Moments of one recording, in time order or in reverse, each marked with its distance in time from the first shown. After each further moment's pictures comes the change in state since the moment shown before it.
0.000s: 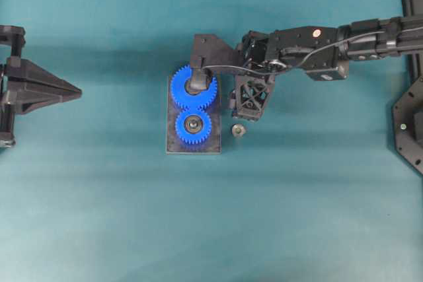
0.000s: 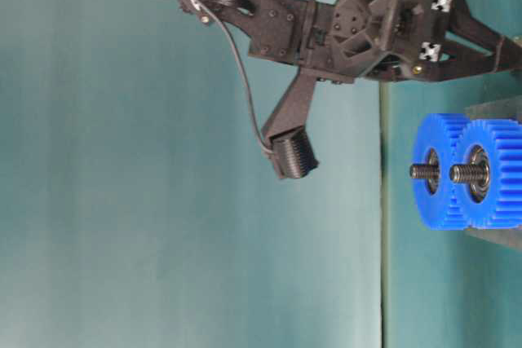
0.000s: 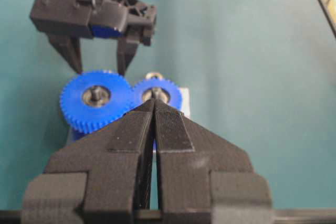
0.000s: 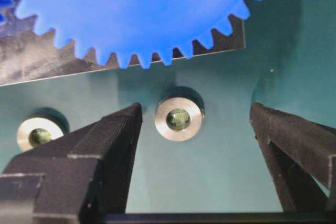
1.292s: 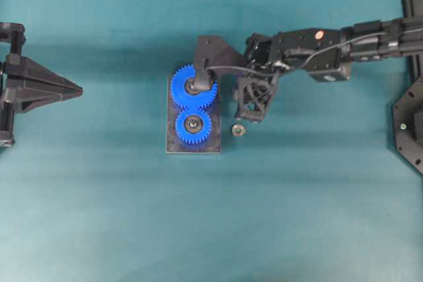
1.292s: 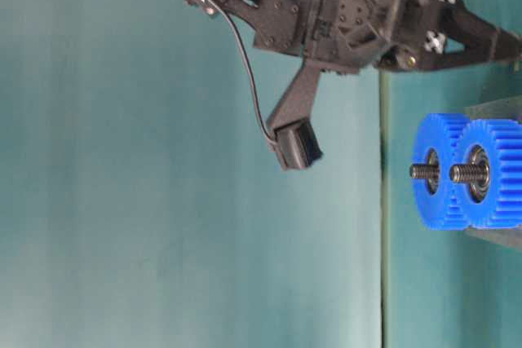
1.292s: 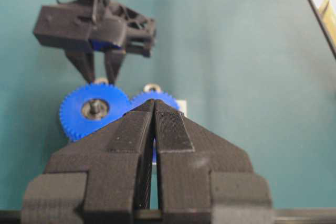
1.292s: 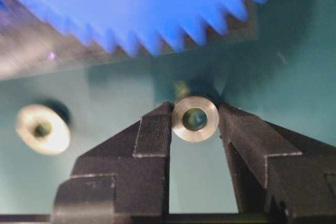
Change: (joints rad) left arm -0.005 0.008 -0.029 0.000 0.000 -0.002; right arm -0.009 -0.049 0.029 0.000 0.002 0.015
